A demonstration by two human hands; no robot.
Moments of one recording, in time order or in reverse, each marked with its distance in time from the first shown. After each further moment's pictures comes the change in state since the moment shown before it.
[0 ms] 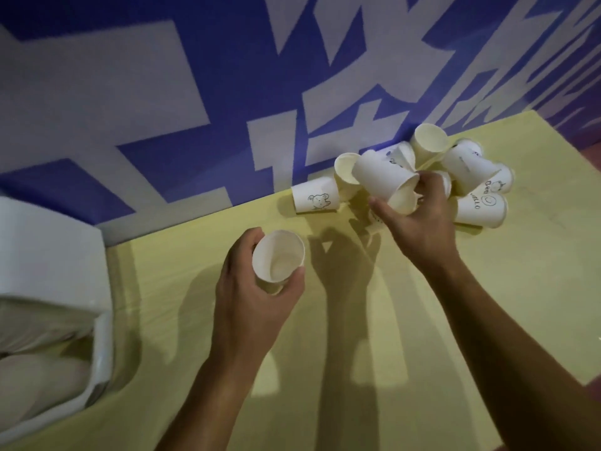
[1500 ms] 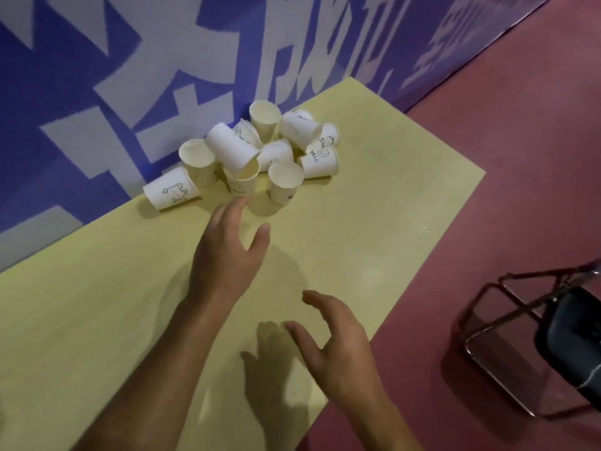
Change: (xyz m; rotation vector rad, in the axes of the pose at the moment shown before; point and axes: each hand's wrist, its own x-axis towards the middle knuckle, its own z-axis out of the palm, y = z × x) left_hand -0.027 0.091 0.100 0.064 -0.369 0.340; right_hand -0.256 0.060 -0.085 -0.028 -0.054 0.147
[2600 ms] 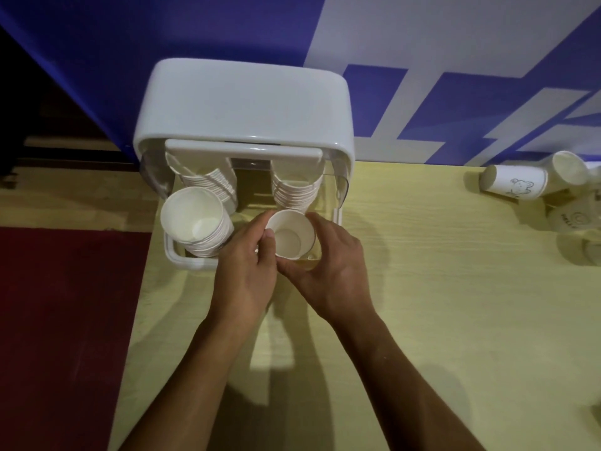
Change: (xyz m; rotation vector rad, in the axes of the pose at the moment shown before) left_hand -0.261 -0.230 -0.270 -0.233 0.503 -0.753; right_hand -0.091 -0.258 0.303 -0.076 -0.448 -0.685
